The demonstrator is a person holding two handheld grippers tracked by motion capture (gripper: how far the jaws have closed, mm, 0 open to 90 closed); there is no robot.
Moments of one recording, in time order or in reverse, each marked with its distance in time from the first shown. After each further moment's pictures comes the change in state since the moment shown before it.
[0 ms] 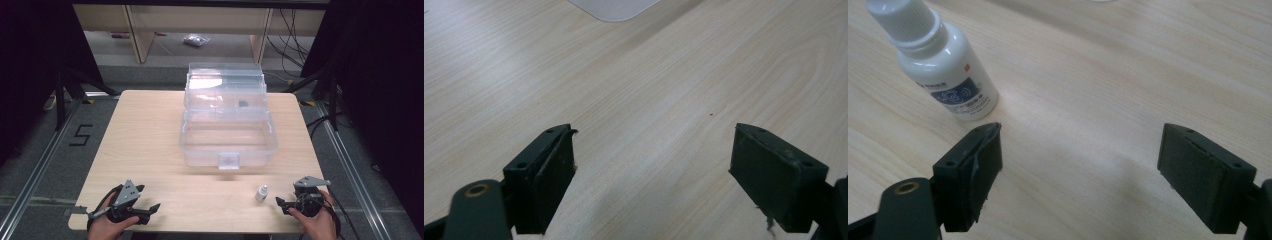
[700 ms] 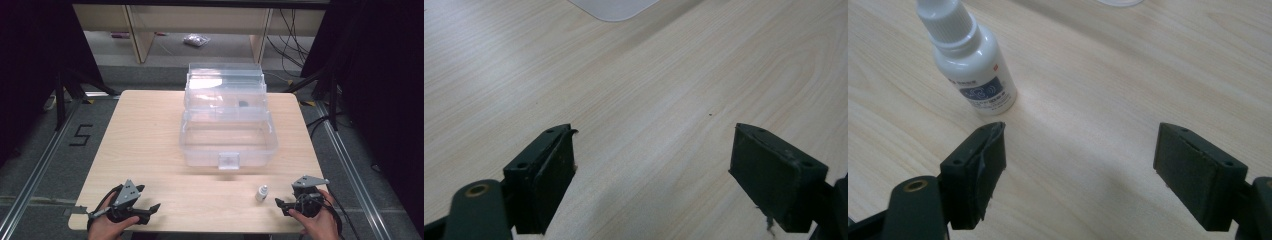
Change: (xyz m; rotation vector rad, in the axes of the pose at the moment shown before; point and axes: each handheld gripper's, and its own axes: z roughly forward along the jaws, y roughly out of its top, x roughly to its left) left arm 0.000 0.000 0.000 0.003 -0.004 0.000; right arm 0.008 0.006 -0.009 0.026 0.019 -0.031
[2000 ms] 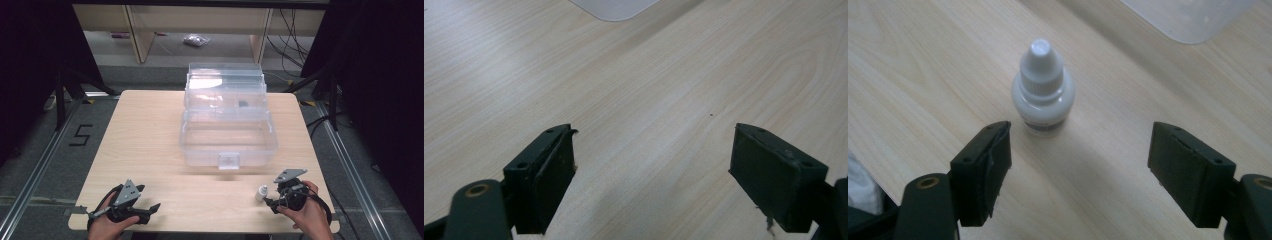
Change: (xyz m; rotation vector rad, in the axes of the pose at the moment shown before) left arm 0.000 0.001 0.000 0.012 0.009 0.003; right arm 0.026 0.039 0.006 0.103 0.050 -0.226
